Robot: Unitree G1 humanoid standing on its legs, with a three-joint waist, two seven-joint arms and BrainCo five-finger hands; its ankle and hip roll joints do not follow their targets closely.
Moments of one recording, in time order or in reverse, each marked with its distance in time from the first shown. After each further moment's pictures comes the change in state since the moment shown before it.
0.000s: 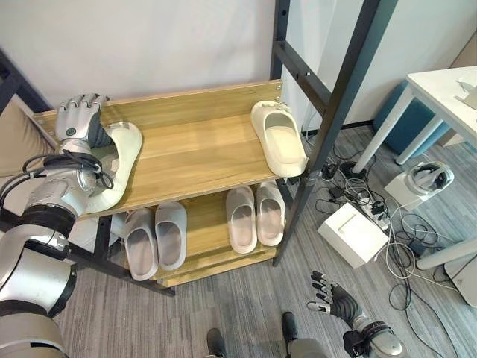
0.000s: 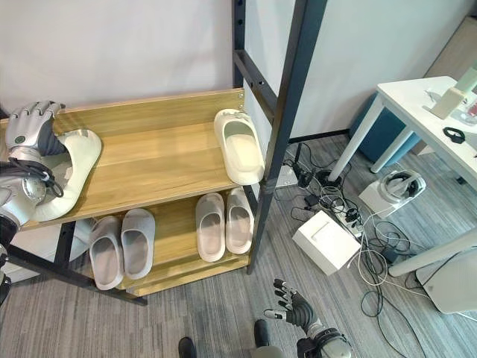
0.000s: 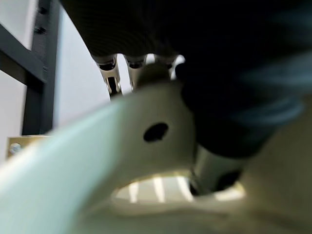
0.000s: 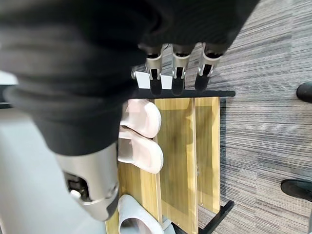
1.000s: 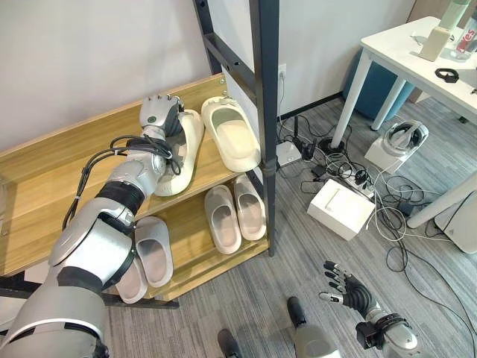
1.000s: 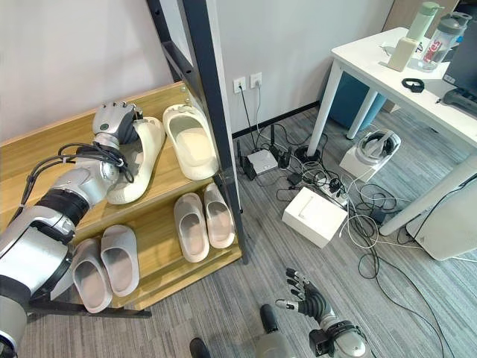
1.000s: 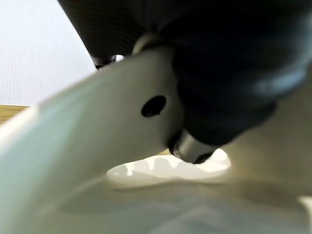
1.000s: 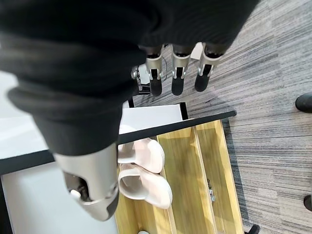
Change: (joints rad) left arm -0.191 -0.324 -0.111 0.060 0.016 0.050 -0.025; right arm 0.003 -0.074 -0.049 -0.059 0.010 0.006 -0.031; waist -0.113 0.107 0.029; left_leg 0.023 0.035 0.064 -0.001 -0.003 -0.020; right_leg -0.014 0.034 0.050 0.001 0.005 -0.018
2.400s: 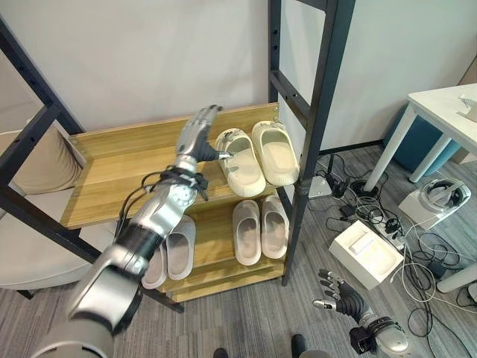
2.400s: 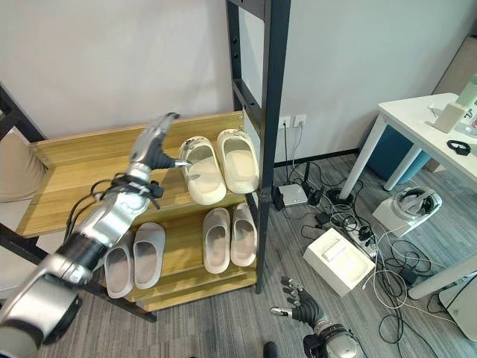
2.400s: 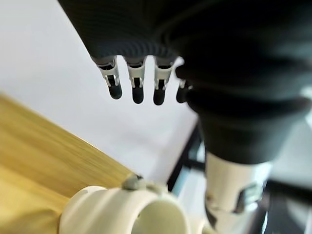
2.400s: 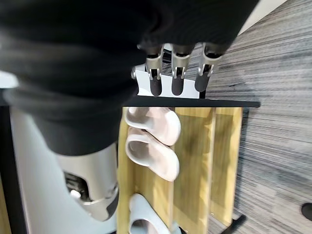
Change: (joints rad) left arm 0.531 -0.117 0.347 -0.729 -0.282 -0.067 -0.098; right arm -0.015 0.060 0.007 0.068 -0.061 0.033 -0.014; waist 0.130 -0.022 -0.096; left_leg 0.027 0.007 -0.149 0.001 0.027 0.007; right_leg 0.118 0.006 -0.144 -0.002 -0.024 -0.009
